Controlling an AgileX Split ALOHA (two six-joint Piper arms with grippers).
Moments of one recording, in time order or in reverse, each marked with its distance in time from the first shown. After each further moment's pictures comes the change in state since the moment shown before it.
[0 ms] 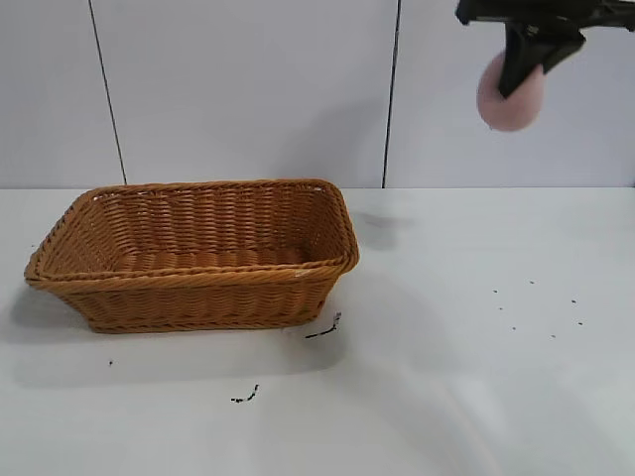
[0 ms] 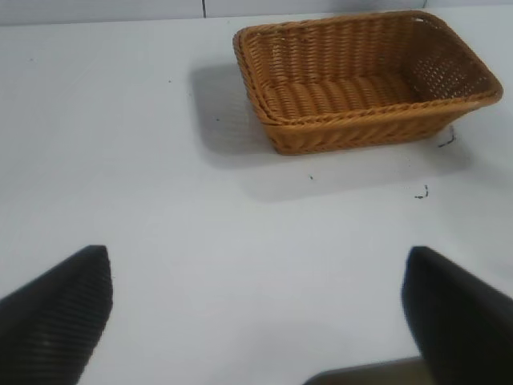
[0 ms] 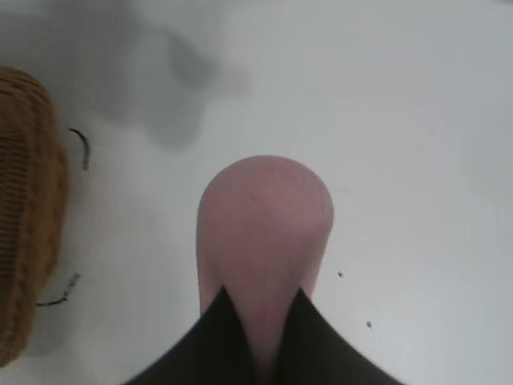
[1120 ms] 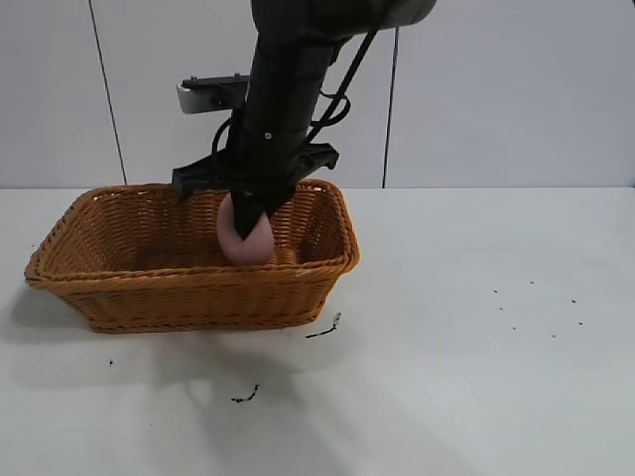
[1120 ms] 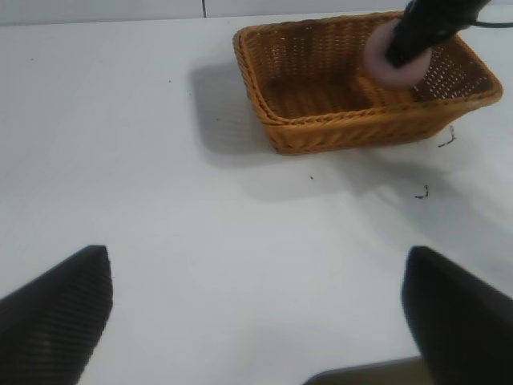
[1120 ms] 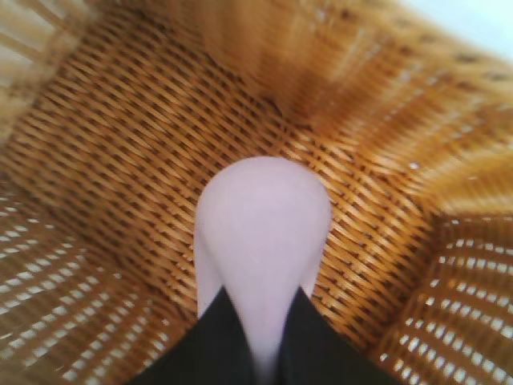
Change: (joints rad) left arm 0.000 0.000 0.000 0.000 0.000 0.000; right arm 0.211 0.357 -0.012 0.010 -0.205 -0.017
